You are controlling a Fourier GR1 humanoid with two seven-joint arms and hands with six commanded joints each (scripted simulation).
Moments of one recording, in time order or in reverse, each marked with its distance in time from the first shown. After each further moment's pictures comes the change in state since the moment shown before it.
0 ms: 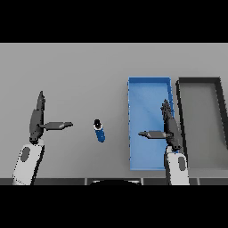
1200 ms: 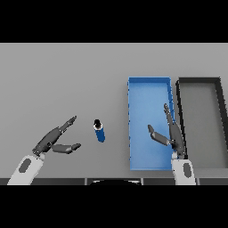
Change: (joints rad) left arm 0.124 0.192 -0.234 -0.152 -0.039 -0.464 -0.112; right arm 0.091 -0.142 0.091 -0.113 0.189 0.029 -0.102
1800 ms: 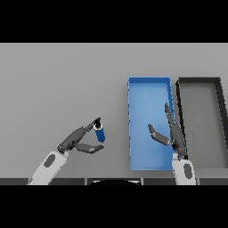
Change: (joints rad) left arm -0.122 -0.238 -0.132 0.135 -0.119 0.036 0.039; right arm 0.008 0.001 -0.002 -0.040 -0.012 0.004 0.043
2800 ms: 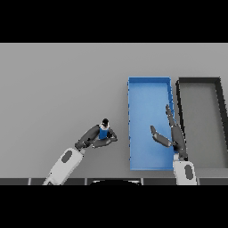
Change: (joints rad) left arm -0.080 -0.221 -0.009 0.184 0.016 0.022 -0.090; right arm 0.019 -0.005 -0.010 0.021 -0.011 0.010 -0.054
